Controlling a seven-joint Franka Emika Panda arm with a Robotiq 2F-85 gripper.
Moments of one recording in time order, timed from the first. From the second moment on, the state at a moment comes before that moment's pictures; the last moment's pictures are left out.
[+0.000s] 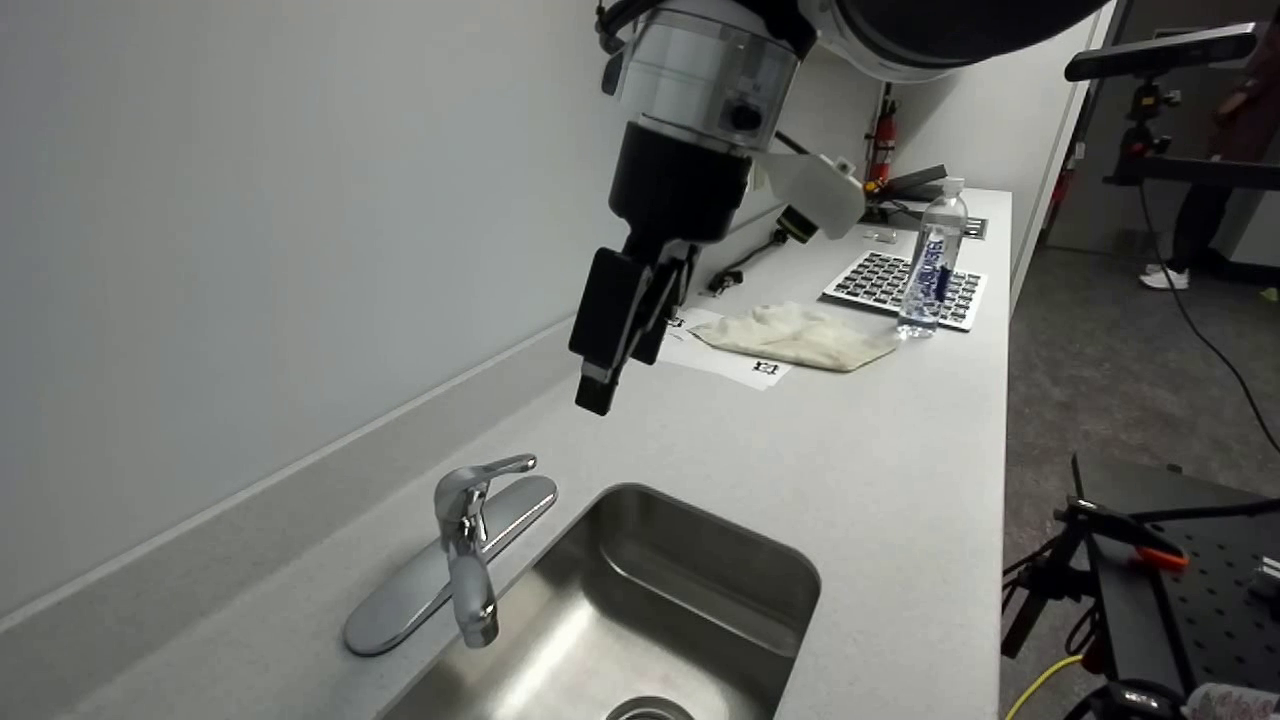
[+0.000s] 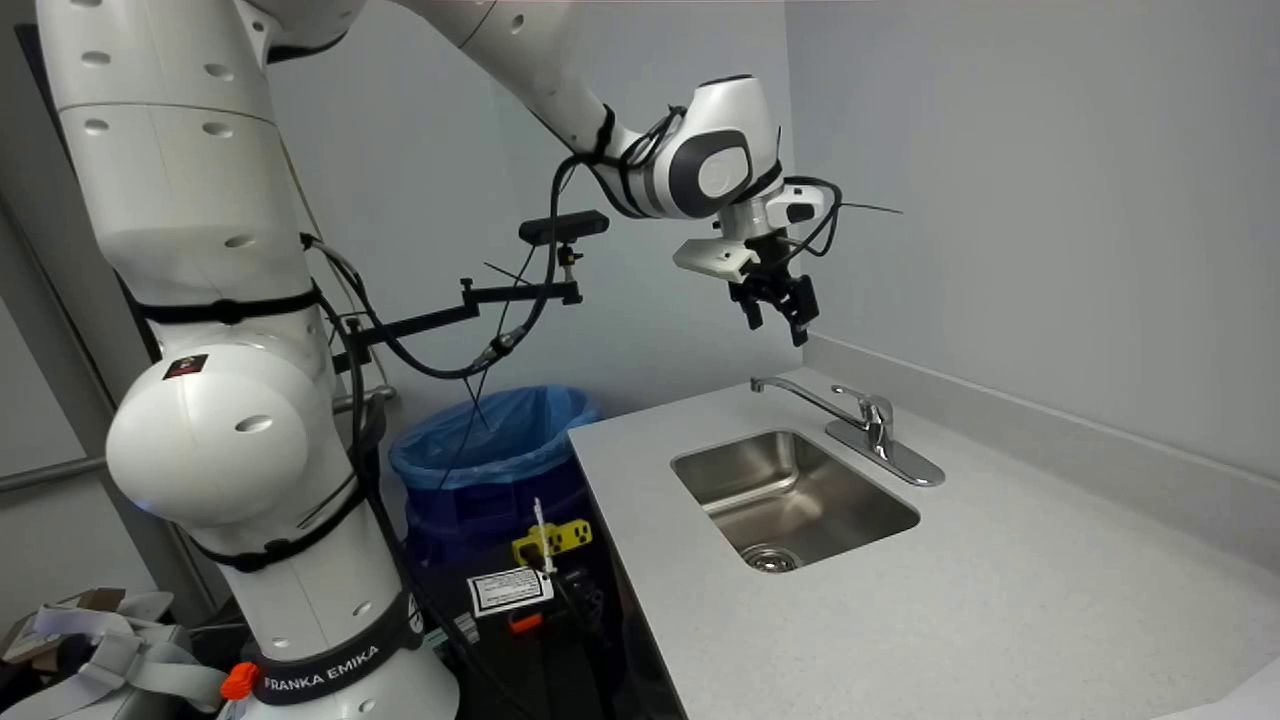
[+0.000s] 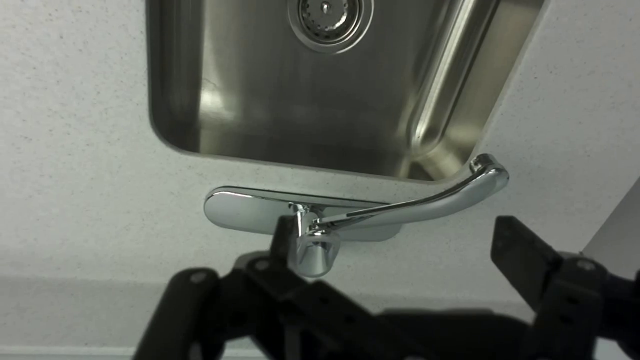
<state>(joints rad) 0.17 0.12 0.17 -2.16 0.09 2.55 0.08</state>
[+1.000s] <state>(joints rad) 0.22 0.28 0.20 -2.07 0.14 2.57 0.26</state>
